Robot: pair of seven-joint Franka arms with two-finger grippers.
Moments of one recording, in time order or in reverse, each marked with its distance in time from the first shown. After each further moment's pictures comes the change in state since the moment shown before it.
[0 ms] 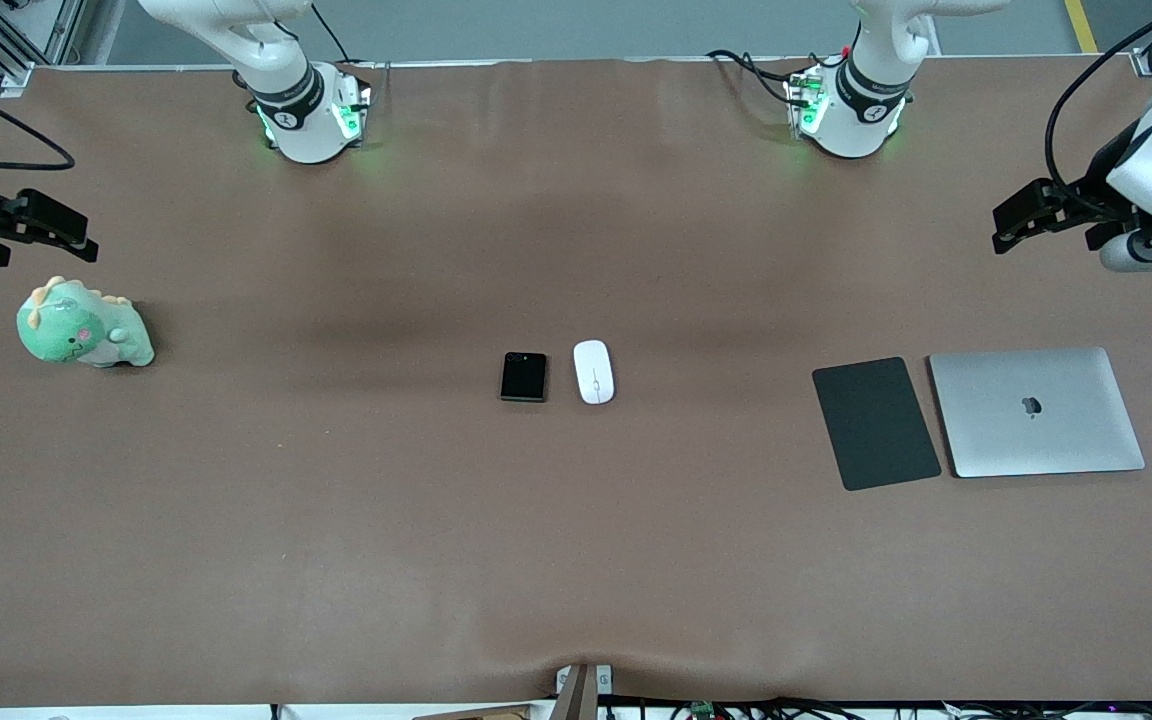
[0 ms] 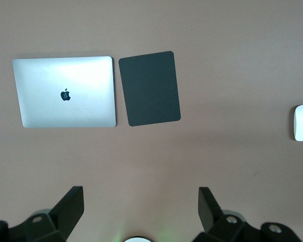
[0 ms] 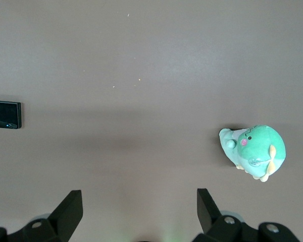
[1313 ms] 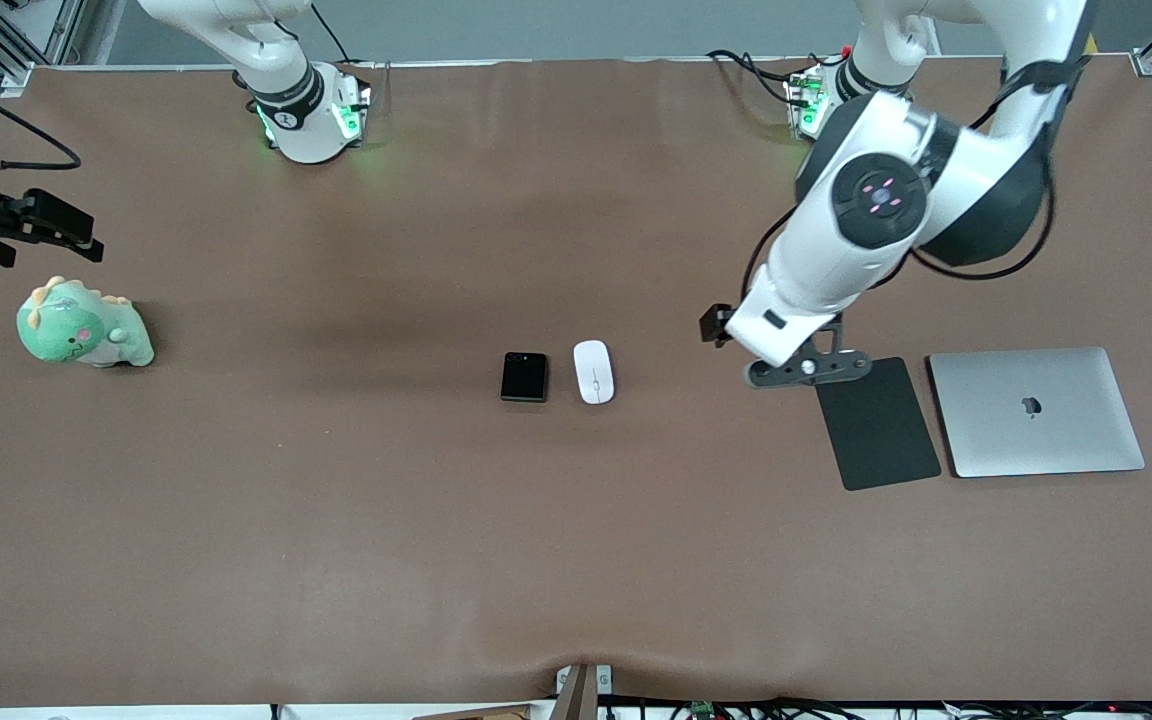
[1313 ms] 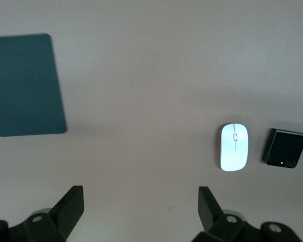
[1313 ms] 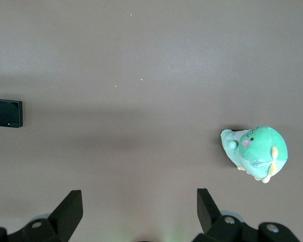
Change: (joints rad) left arm -0.260 0.362 -0.167 -0.002 -0.001 0.339 -0.499; right arm 0.009 0.000 0.001 -0.001 0.000 0.001 0.000
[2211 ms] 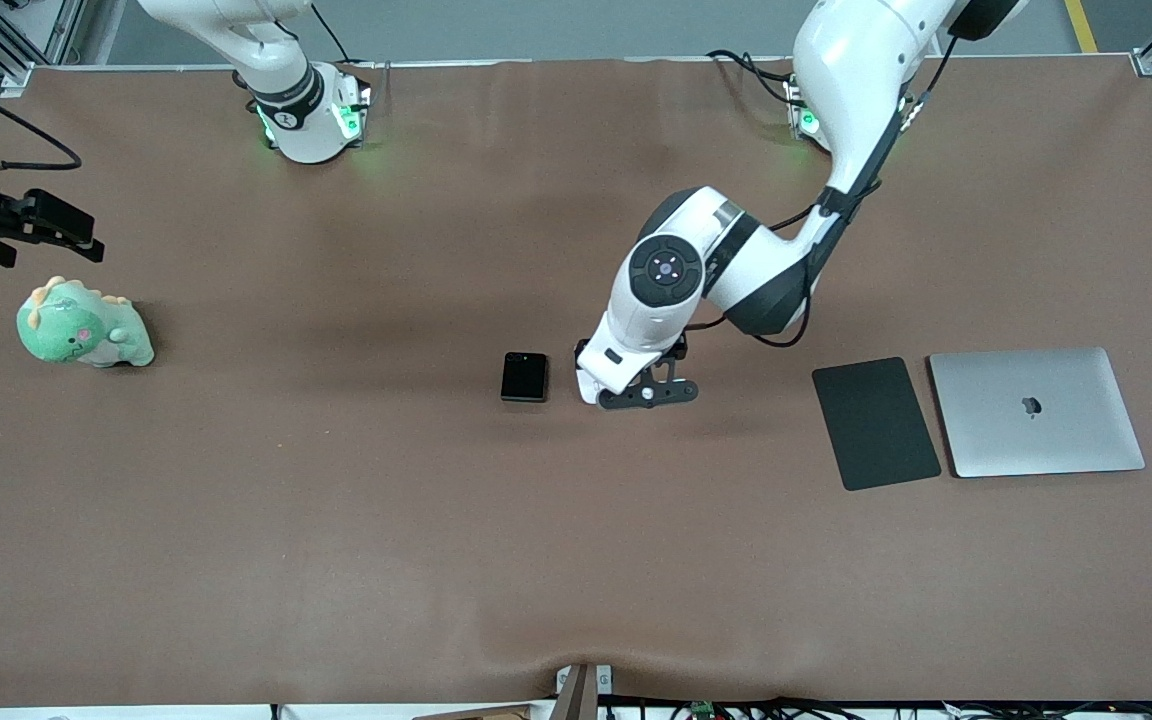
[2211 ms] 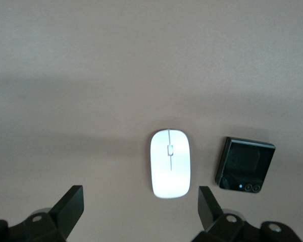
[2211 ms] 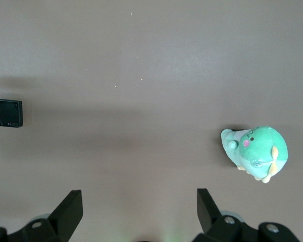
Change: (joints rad) left arm -0.199 0.297 0.011 0.101 0.036 0.257 -0.182; right arm 0.000 0.000 0.000 -0.001 0.000 0.000 0.000
